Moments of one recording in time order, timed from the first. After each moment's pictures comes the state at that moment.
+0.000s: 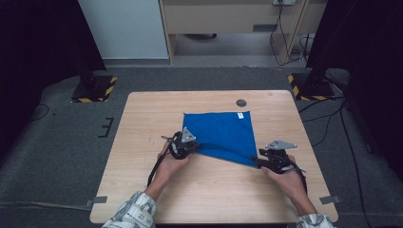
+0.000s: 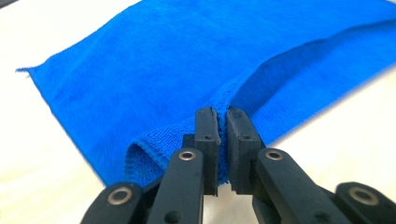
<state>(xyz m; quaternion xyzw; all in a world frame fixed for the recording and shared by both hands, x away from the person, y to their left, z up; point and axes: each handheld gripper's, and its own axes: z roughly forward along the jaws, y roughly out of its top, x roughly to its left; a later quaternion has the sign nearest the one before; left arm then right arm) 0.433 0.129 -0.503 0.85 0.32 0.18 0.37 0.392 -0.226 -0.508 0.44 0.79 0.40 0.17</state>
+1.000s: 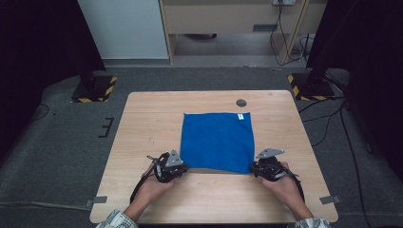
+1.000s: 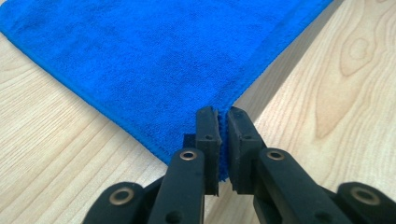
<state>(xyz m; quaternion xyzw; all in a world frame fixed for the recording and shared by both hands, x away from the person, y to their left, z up) 0.363 0.165 -0.511 0.88 0.28 0.14 0.36 0.376 -0.206 -0.522 0.41 0.84 0.32 0.15</state>
